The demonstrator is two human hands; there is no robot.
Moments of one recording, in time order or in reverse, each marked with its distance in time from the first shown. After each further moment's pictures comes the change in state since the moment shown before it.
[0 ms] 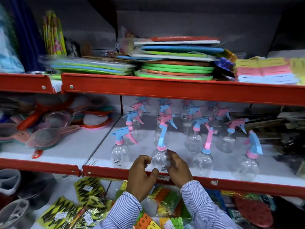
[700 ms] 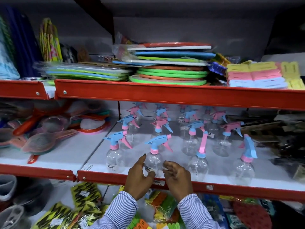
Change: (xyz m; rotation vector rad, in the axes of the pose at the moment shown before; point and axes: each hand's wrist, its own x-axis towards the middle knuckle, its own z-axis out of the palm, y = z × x) left_hand 0.012 0.010 0.010 -0.041 -0.135 -0.030; right_hand -0.017 0.012 -0.007 0.051 0.137 -0.036
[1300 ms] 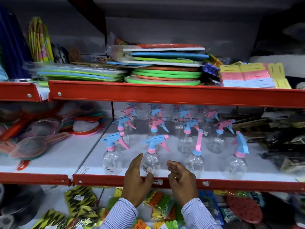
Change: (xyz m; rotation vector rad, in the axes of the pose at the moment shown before) left_hand -0.010 -0.008 -0.002 0.024 0.087 0.068; right_hand -0.021 -0.006 -0.012 0.011 0.129 -0.017
